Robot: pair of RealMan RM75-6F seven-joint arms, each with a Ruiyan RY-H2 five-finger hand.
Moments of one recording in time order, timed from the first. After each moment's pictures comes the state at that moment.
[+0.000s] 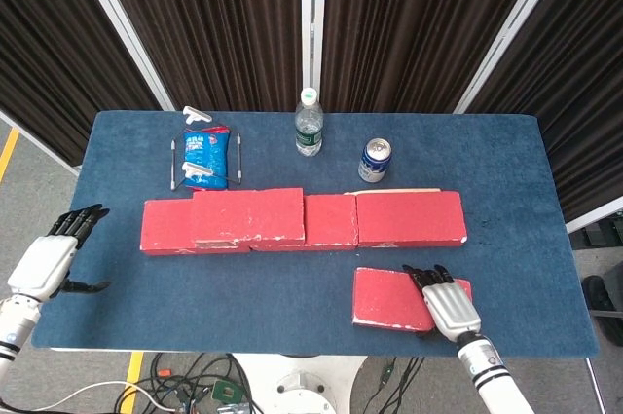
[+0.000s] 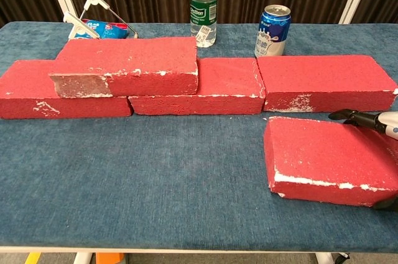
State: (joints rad) left arm -0.32 -0.90 0.03 -1.76 1.44 1.19 -0.21; right arm 0.32 -1.32 -0.03 -1.93 -1.18 1.11 -0.52
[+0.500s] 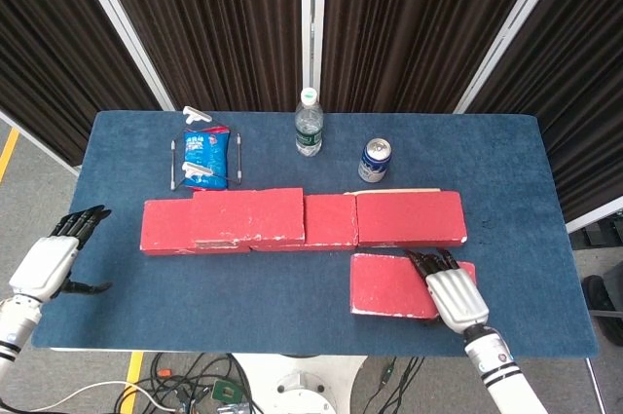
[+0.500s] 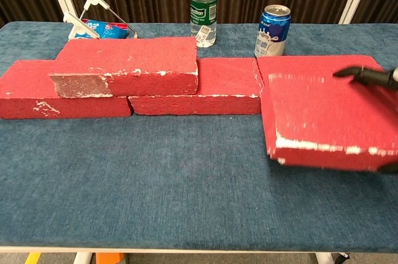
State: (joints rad) left arm -0.32 -0.90 0.02 -1.77 1.45 1.17 -0.24; right arm 0.34 -1.21 0.00 -2.02 -1.30 1.17 -0.50
